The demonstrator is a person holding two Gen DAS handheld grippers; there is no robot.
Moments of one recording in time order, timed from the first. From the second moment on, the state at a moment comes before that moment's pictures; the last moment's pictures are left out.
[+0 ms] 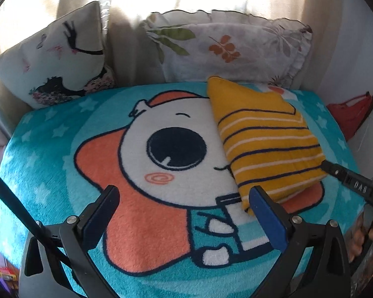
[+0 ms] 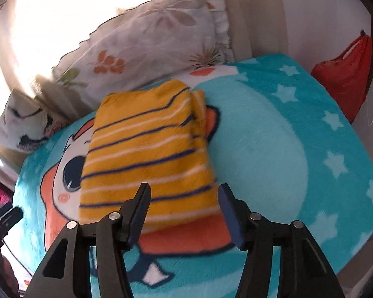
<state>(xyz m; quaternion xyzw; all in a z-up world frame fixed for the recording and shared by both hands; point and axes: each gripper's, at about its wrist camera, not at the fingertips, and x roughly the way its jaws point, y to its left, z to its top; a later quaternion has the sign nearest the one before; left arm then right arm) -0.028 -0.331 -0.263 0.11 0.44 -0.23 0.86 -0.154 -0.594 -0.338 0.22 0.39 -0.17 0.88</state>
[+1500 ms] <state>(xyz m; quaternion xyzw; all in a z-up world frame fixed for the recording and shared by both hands) -0.060 -0.347 -0.280 0.09 0.49 -0.22 0.84 -0.143 -0.538 -0.340 0.13 0.42 -0.15 0.89</state>
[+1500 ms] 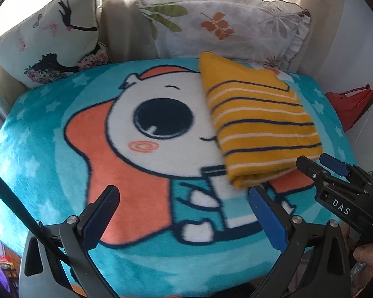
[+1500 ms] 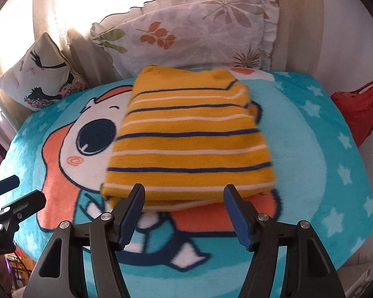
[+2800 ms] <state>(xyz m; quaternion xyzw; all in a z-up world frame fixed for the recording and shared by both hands) -0.105 -0.428 -0.317 0.06 0.55 -0.20 0.81 -0.184 -0.601 -0.356 0.06 0.44 -0.12 0.89</state>
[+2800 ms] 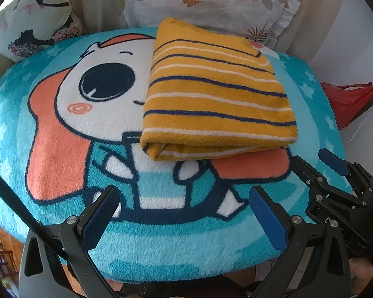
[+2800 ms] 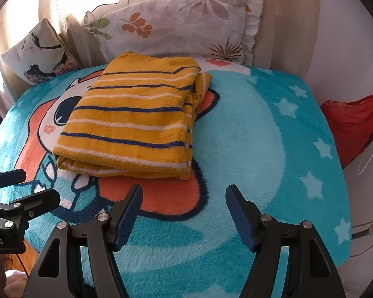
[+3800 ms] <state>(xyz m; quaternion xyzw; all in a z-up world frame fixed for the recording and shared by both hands) -0.102 -0.430 -0.323 0.06 0.56 -0.19 0.80 -0.180 -0.597 -0.355 0.04 0.44 -0.11 0.89</state>
